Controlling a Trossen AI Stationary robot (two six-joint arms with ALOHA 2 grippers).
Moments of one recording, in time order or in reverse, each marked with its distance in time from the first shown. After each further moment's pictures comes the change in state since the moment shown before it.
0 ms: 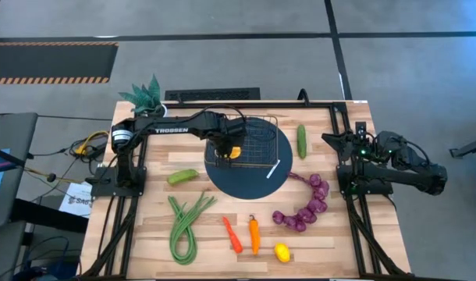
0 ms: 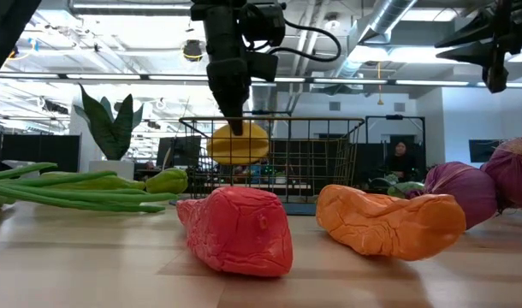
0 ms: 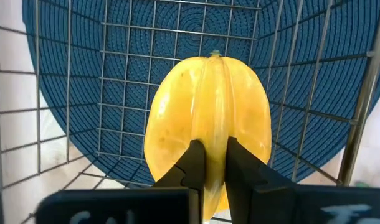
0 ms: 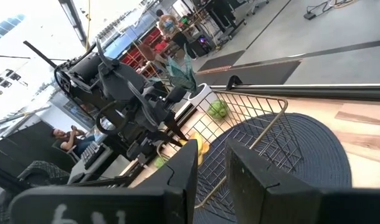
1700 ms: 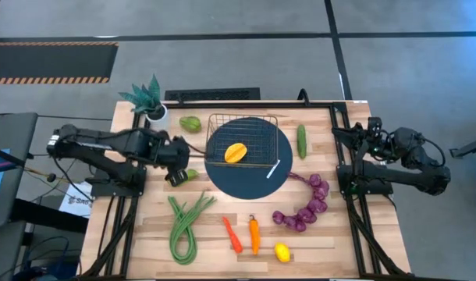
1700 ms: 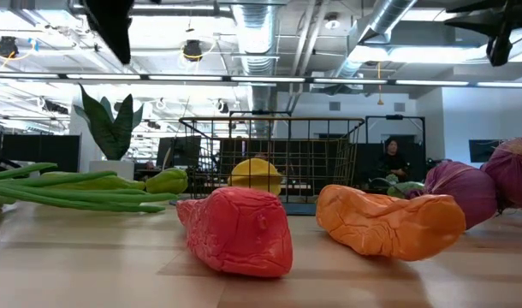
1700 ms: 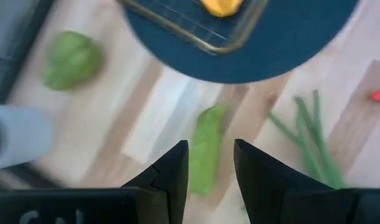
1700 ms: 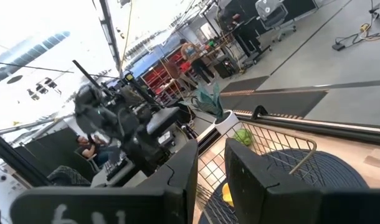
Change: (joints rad) left arm -0.356 -0.666 -0.403 -0.226 -0.236 -0.741; right arm 0.000 0.000 0.110 0.037 -0.033 -0.086
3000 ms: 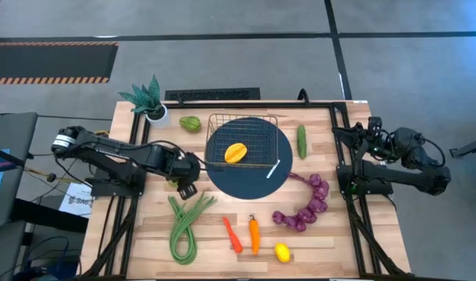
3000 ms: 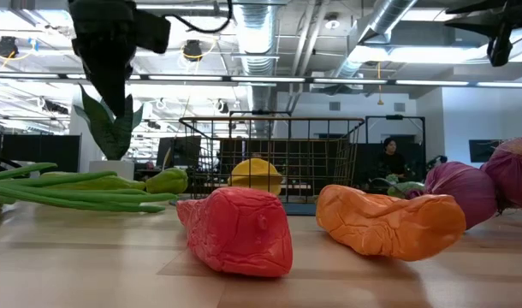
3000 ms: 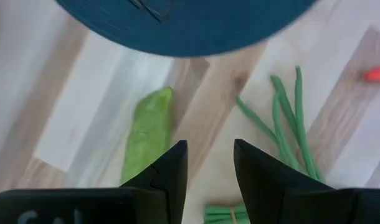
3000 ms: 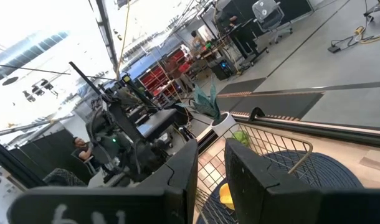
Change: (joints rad) left arm -0.014 0.095 -0.224 0.277 0.166 -0.024; right arm 0.000 0.000 0.000 -0.001 0.014 -0.003
